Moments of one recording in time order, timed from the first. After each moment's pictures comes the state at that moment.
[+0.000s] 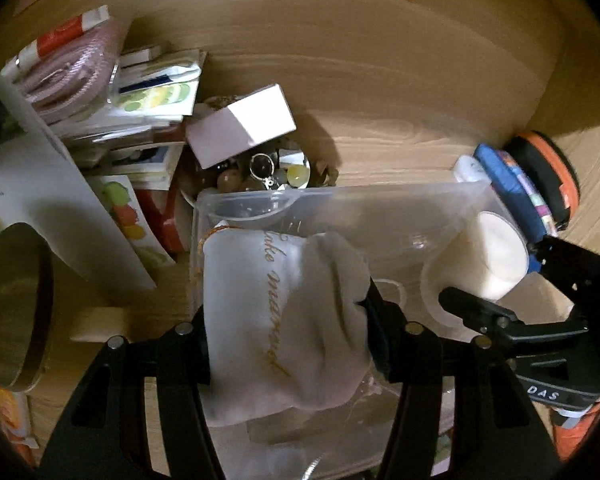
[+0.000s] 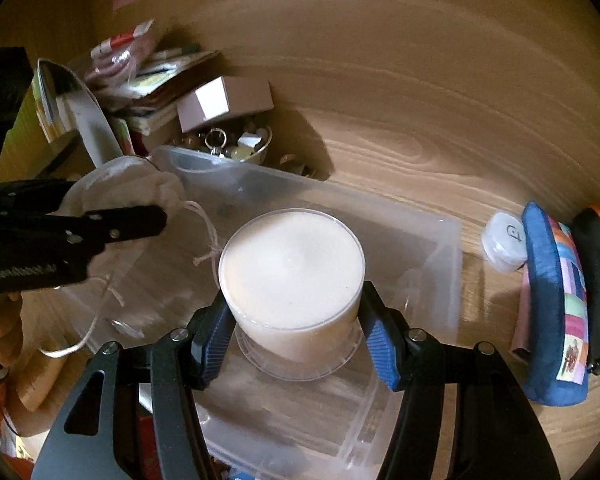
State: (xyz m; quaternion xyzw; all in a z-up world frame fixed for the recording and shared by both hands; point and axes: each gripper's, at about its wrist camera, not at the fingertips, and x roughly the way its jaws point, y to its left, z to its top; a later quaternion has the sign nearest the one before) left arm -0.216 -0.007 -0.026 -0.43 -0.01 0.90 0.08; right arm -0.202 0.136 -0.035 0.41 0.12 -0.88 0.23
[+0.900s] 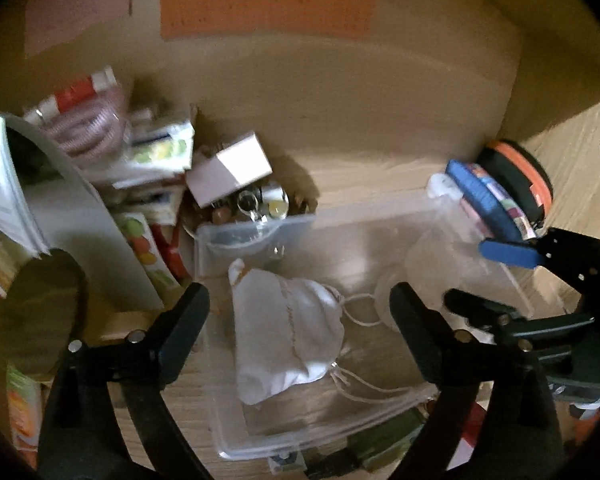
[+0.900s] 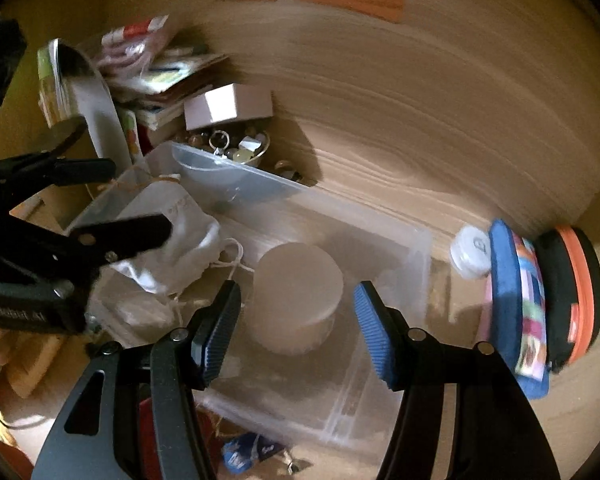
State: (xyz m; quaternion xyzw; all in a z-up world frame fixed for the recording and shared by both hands) left arm -0.184 -0.006 0.007 -0.36 0.00 0.93 0.11; right arm -0.178 0.133 -0.010 0.39 0.16 -0.89 0.20
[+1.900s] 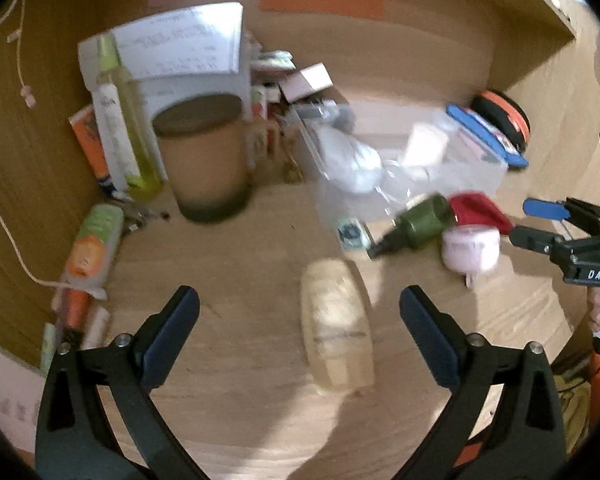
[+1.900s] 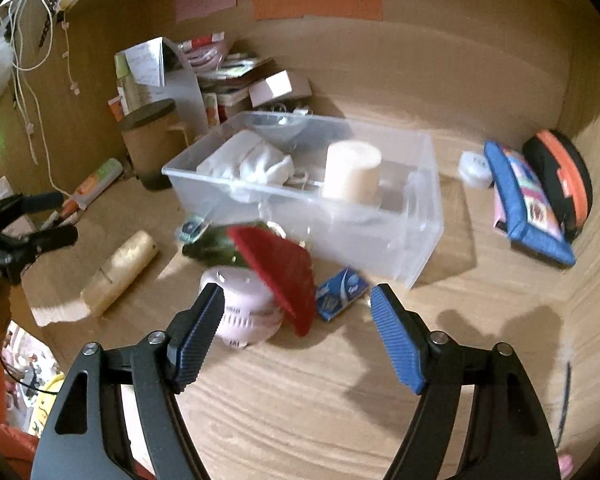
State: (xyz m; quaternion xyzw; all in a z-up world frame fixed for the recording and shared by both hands) left arm -0.016 -0.071 -0.031 -0.39 0.02 0.92 0.07; right arm -0.044 0.174 -0.032 0.38 0.08 -0.89 0.23
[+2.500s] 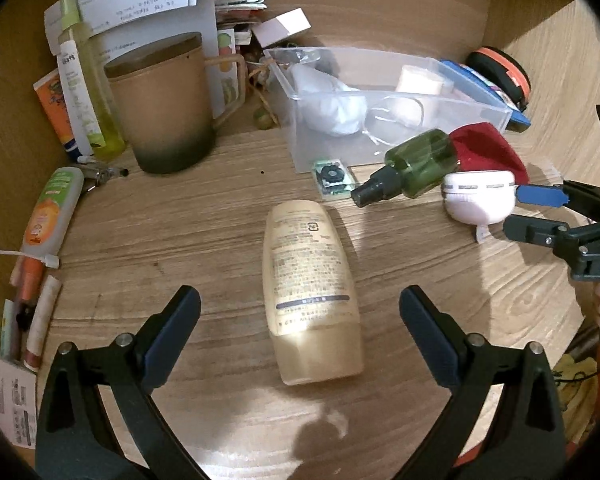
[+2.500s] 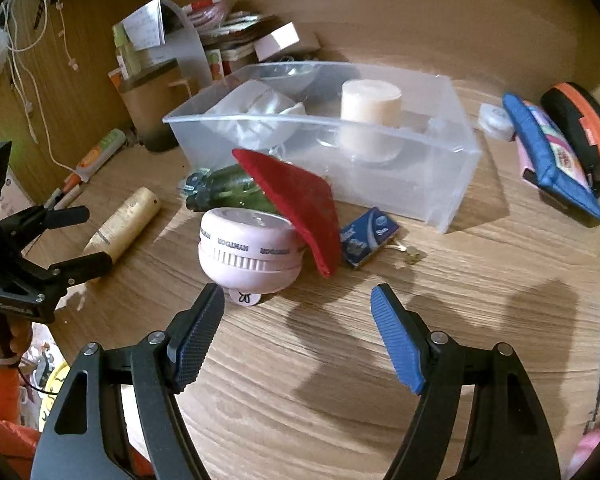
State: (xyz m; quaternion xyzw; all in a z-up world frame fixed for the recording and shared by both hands) left arm -0.021 -0.046 -0.076 -0.43 0.03 0.90 0.08; right arm -0.042 0.168 -0.069 0.43 0.06 -0.87 0.25
